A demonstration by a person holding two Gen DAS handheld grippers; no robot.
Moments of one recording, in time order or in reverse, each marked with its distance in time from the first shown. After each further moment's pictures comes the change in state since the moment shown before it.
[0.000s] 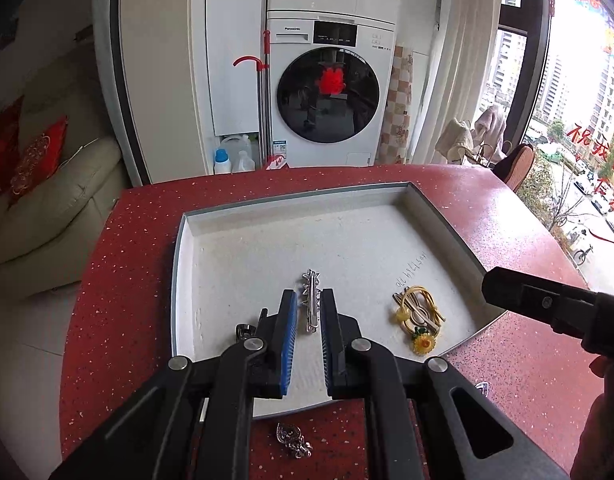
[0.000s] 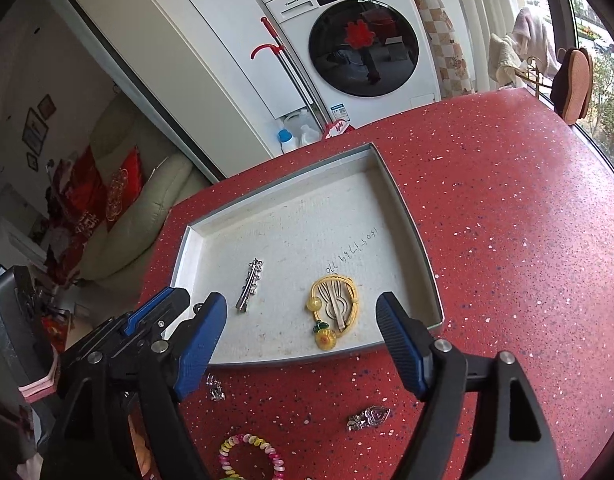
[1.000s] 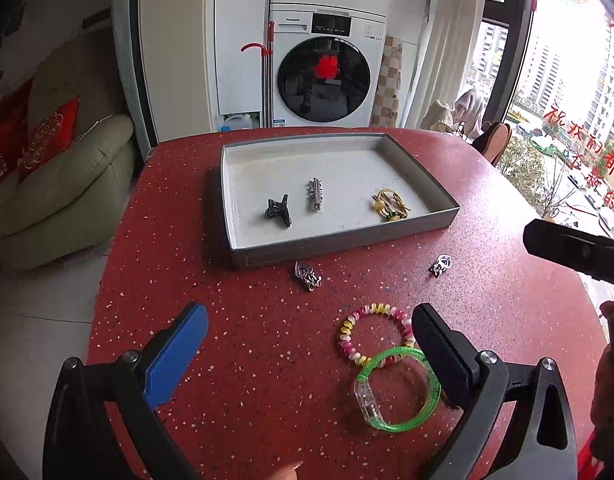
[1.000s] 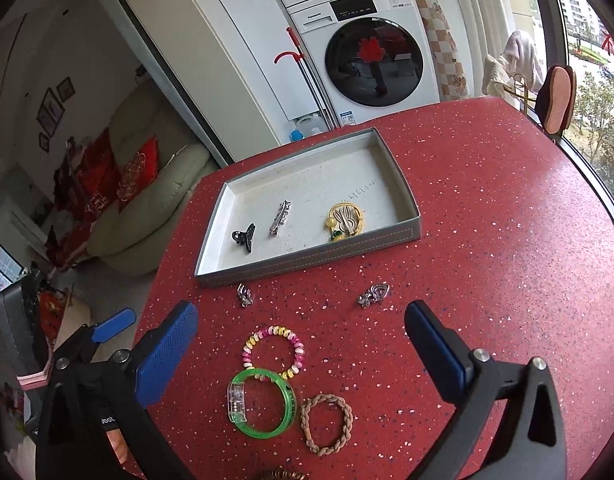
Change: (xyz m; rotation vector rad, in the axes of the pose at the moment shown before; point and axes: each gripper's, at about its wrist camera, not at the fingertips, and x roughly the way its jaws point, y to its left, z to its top) left arm -0.103 0.015 -0.099 0.010 0.064 -0.015; right arm -0.084 0.023 -0.089 -0.080 -0.022 -0.020
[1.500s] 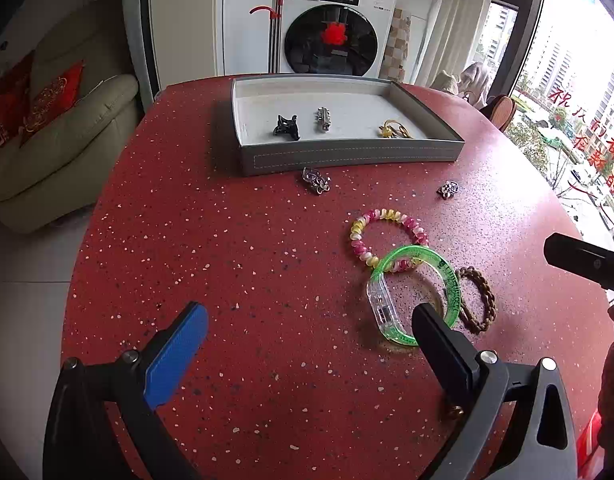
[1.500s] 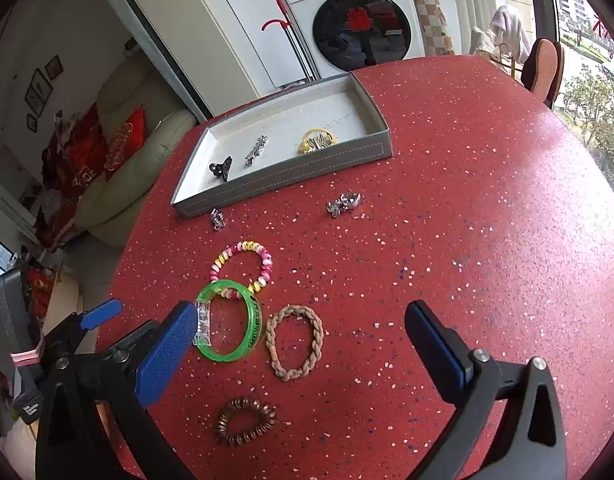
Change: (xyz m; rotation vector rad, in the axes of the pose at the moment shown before) left arm 0.001 0.010 -0.068 -0.052 0.097 -0.026; right arm -0.001 -0.023 -0.068 0.002 0.100 -0.061
